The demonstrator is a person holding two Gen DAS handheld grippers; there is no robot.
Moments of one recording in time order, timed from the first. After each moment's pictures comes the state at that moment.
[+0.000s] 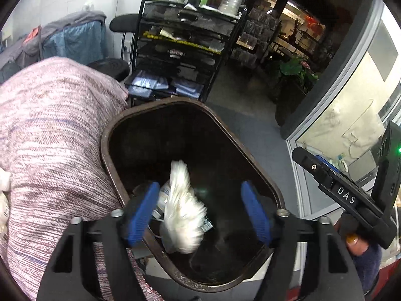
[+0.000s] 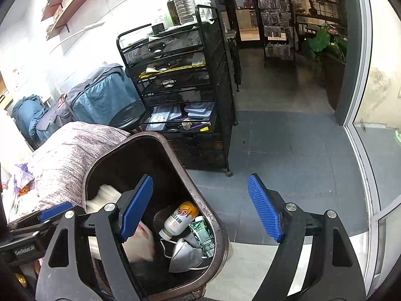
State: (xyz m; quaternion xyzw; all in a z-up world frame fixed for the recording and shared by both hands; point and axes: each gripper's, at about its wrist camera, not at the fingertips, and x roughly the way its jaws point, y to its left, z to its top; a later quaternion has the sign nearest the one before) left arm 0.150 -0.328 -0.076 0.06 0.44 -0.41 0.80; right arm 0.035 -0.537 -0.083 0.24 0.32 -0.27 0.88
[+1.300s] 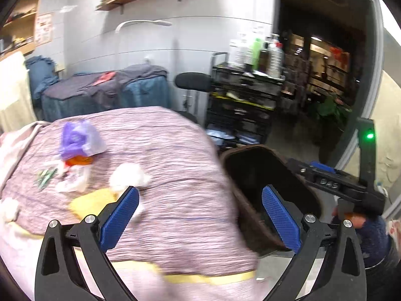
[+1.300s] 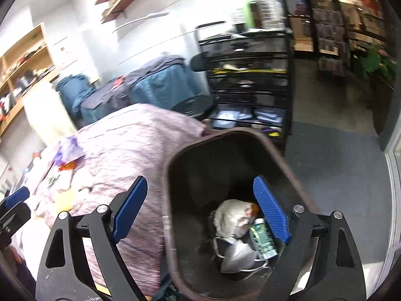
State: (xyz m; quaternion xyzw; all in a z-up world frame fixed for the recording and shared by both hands) left arm 0.117 -0.159 -0.010 0.06 0.30 -0.28 0.91; right arm 0.098 -0.419 -0.056 0.19 0.31 -0.11 0.93
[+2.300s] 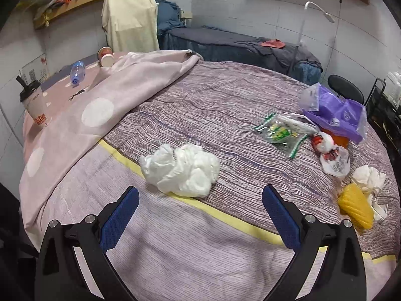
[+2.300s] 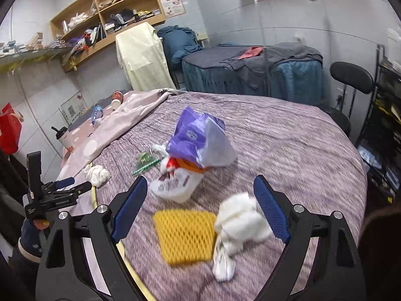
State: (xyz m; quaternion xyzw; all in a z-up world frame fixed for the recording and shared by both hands) left arm 0.251 0.162 -0.067 -0.04 0.40 0.03 0.92; right arm 0.298 -0.181 -0.018 0.07 0.34 0.17 0.92
